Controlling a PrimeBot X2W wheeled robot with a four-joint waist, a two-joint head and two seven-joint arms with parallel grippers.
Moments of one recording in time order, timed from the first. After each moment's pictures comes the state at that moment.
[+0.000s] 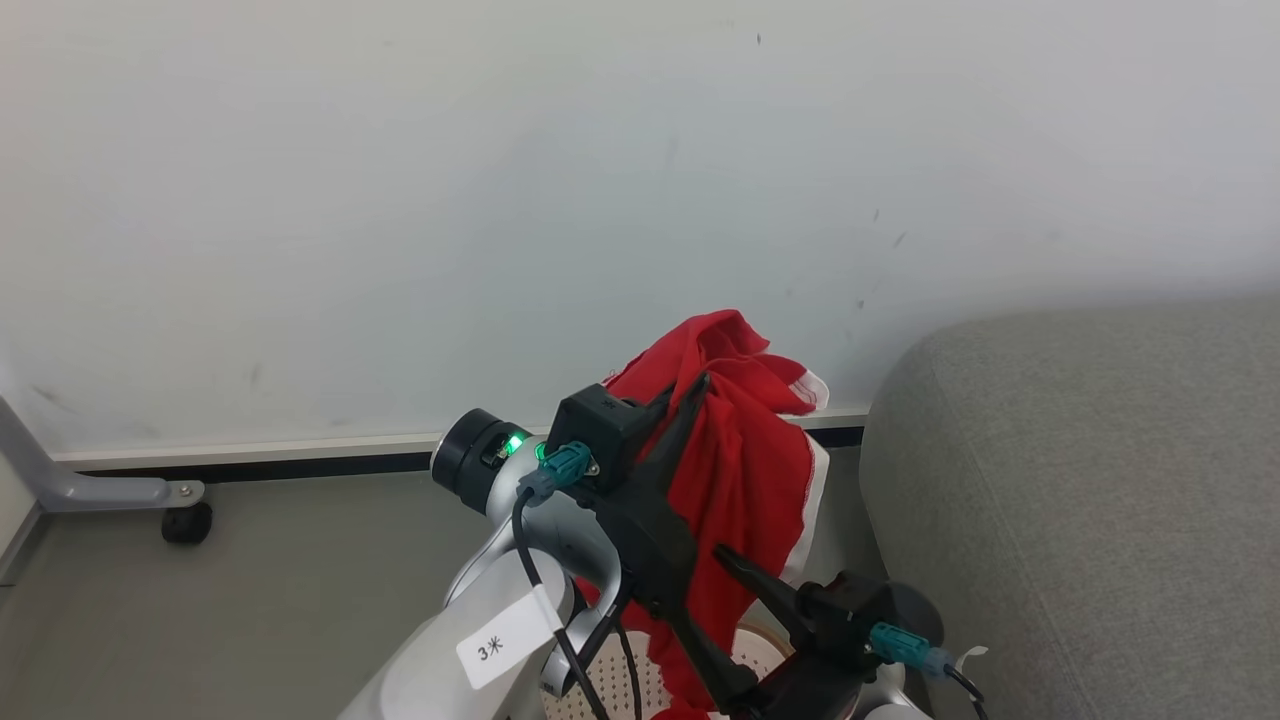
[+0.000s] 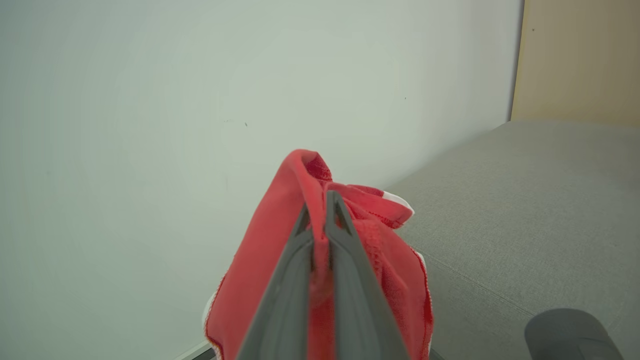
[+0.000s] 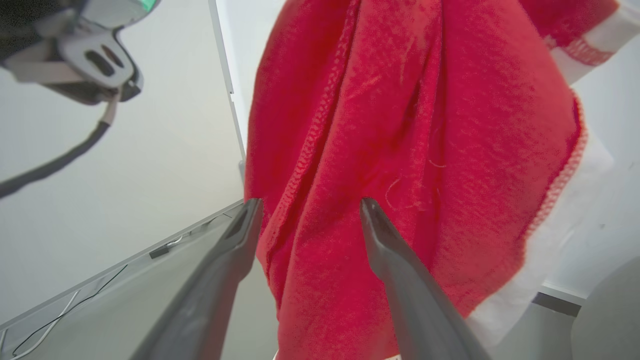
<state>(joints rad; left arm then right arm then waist) -0.57 0.04 -0.69 0.40 -0.43 0.03 -0.01 -0.35 -0.06 0.74 0.50 0.40 0.12 -0.26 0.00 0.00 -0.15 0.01</state>
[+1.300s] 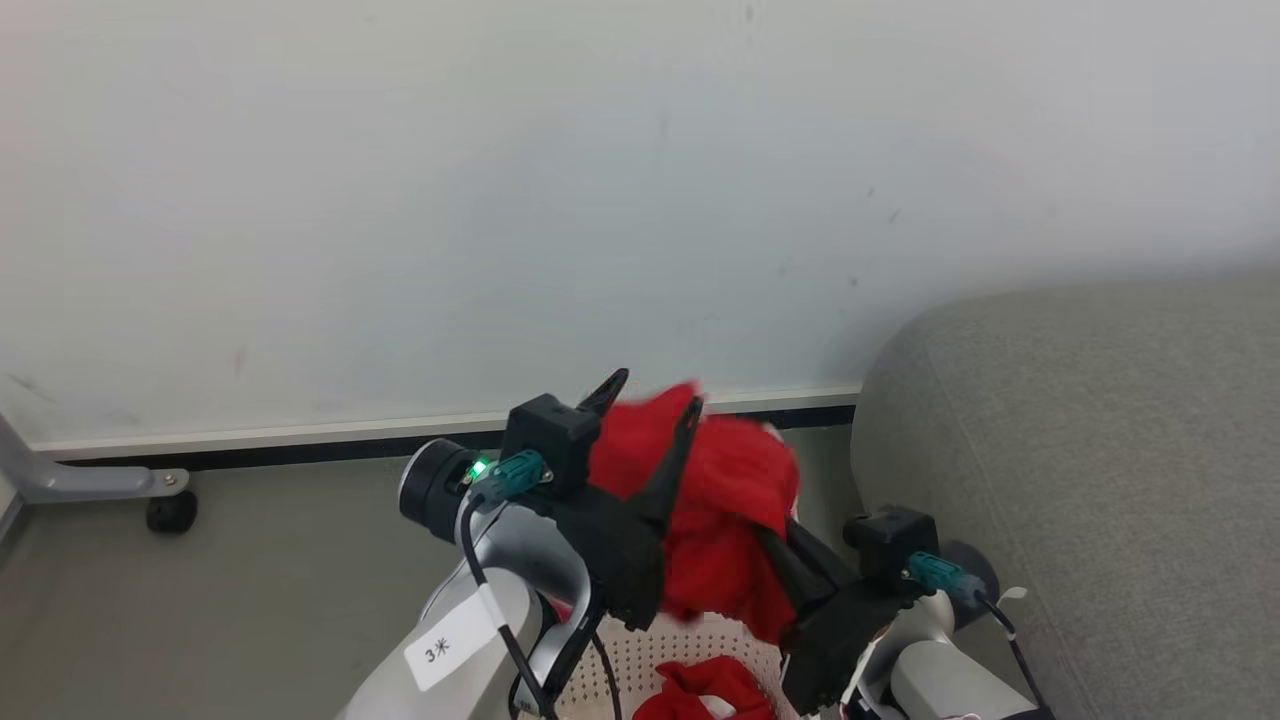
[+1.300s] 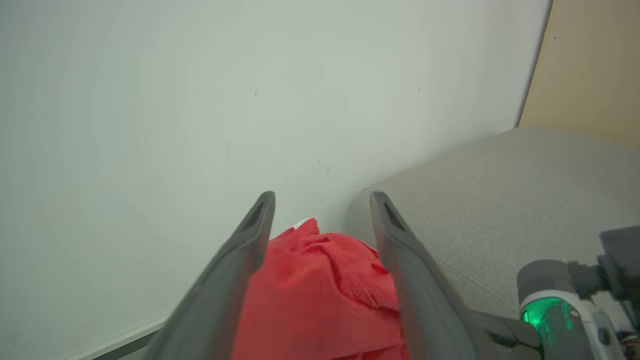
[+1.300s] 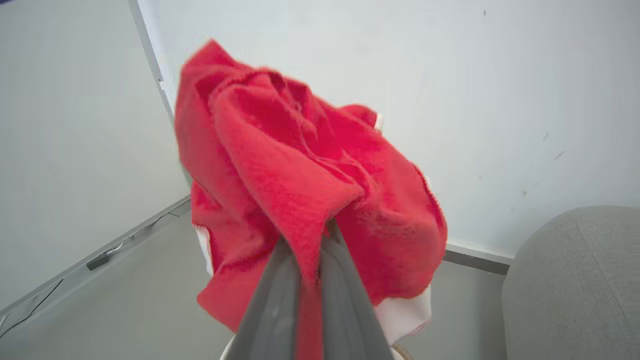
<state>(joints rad) -0.52 0.07 -0.66 0.33 -0.50 0.07 0.04 -0.48 -0.06 0.69 0.69 0.45 0.09 -0.26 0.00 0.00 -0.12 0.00</state>
